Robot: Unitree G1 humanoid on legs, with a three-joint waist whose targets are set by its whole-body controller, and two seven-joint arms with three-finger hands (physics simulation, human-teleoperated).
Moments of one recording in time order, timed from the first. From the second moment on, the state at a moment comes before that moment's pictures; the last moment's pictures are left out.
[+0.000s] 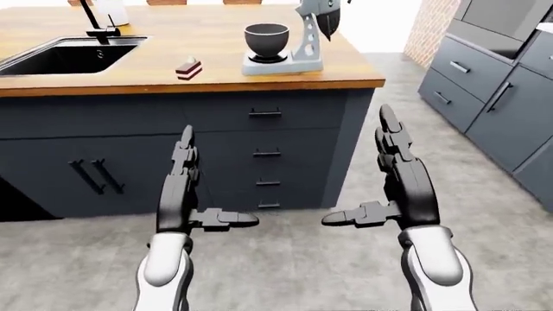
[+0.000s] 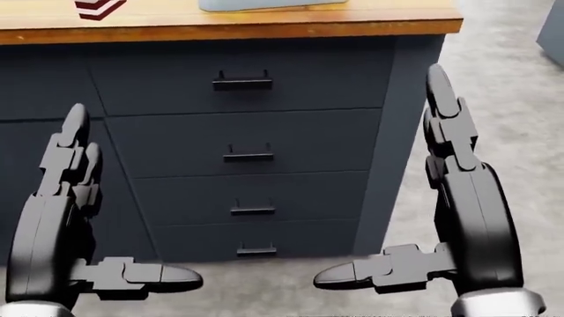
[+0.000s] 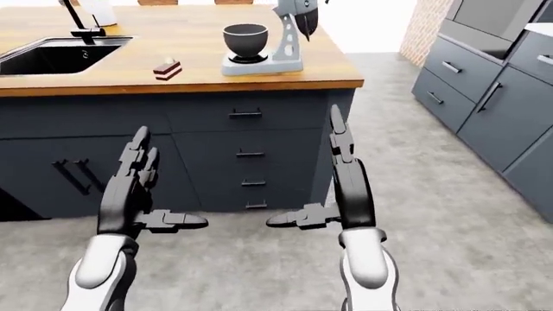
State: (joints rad) left arm -0.02 0.03 0.05 -0.57 0.13 0.45 -0.07; right arm -0.05 -0.01 0.05 -0.76 -0.31 0.56 0.13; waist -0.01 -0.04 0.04
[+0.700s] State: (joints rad) left arm -0.01 0.03 0.04 -0.56 0.12 0.45 -0.08; right arm -0.03 -0.01 0.01 -0.74 -0.29 0.55 0.12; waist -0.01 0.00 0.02
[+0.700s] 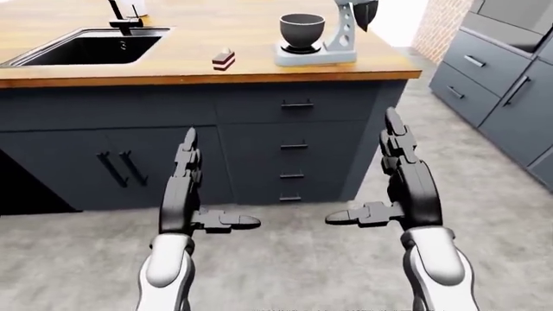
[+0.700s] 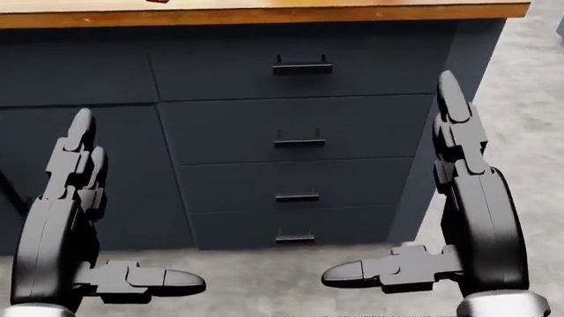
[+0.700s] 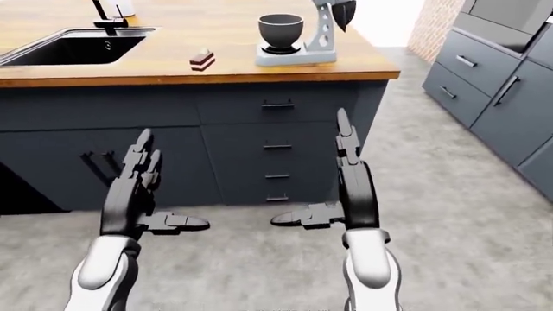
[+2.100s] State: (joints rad) left arm -0.01 0.02 0.03 -0.56 0.12 0.45 -0.08; right arm -0.01 -0.02 -0.02 -0.78 -0.27 0.57 0.10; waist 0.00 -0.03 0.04
